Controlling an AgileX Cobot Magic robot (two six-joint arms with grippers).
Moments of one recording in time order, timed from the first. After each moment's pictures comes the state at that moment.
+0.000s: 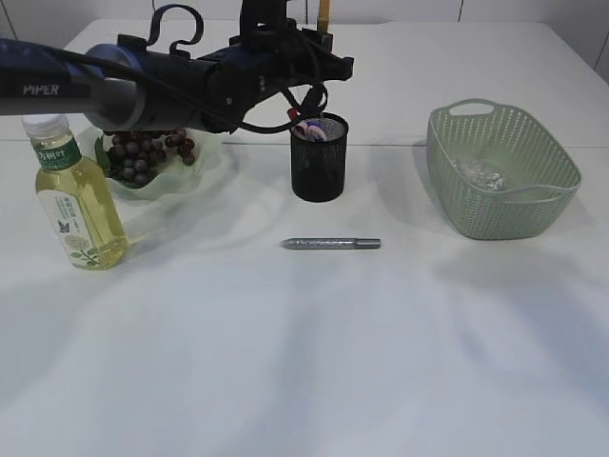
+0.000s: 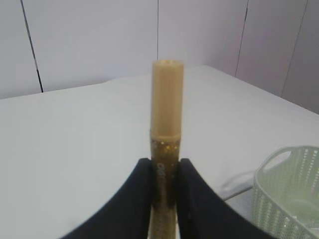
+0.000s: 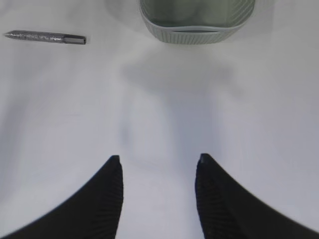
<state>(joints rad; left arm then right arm) -0.55 2.27 -1.75 -0.10 -0.36 0.05 0.17 1.28 -1.32 -0.04 1.23 0.10</state>
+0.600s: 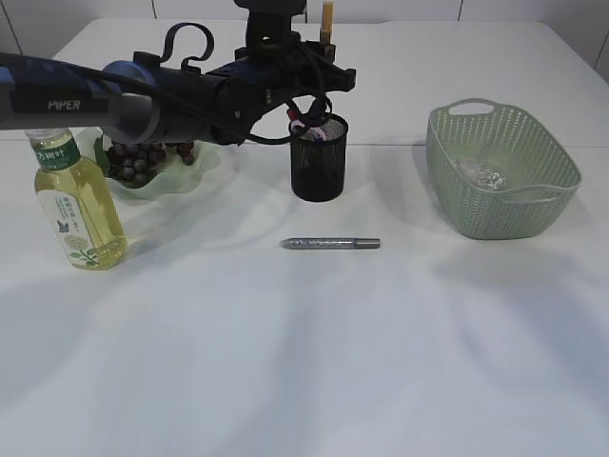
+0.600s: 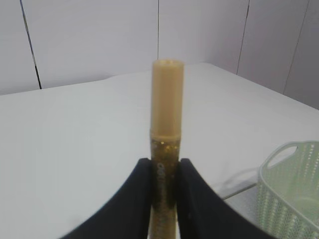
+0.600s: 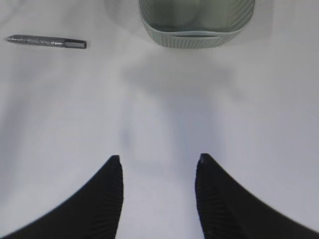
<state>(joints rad) -0.55 2.32 -1.78 -0.10 -0.38 0.05 0.17 1.28 -1.32 -0.04 1.22 0.10</state>
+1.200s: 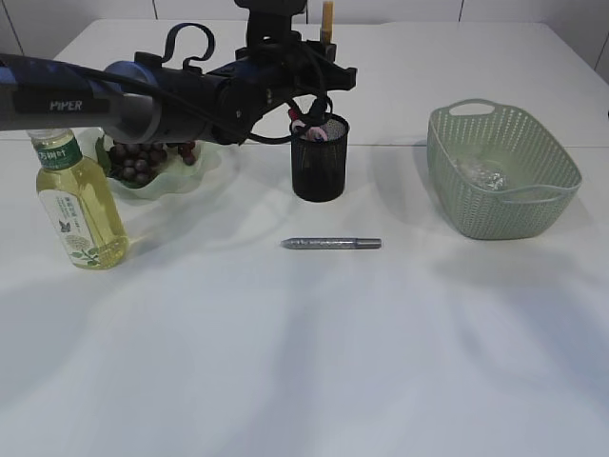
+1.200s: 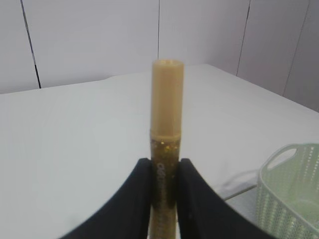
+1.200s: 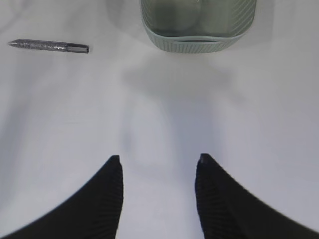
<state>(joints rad) -0.55 2.33 -1.79 -0.10 -0.38 0.04 0.17 1.28 -1.32 -0.04 1.20 0.10</state>
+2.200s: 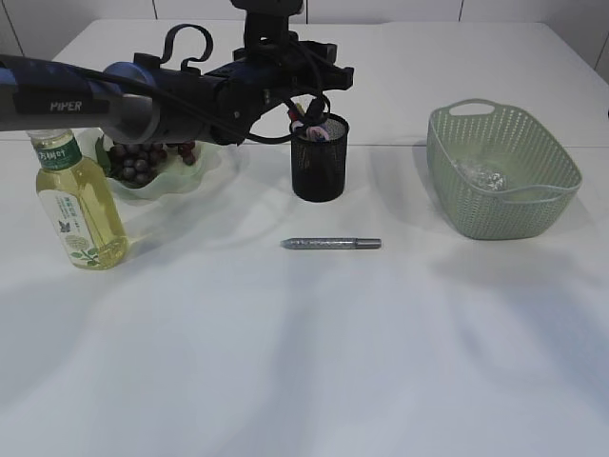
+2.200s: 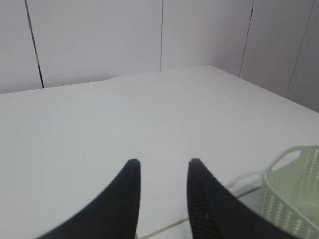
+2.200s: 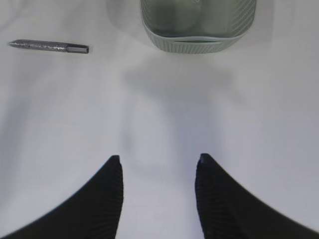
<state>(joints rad) -0.54 2.33 -1.79 -0.11 -0.38 0.04 0.17 1.28 -1.32 -0.04 1.20 0.10</state>
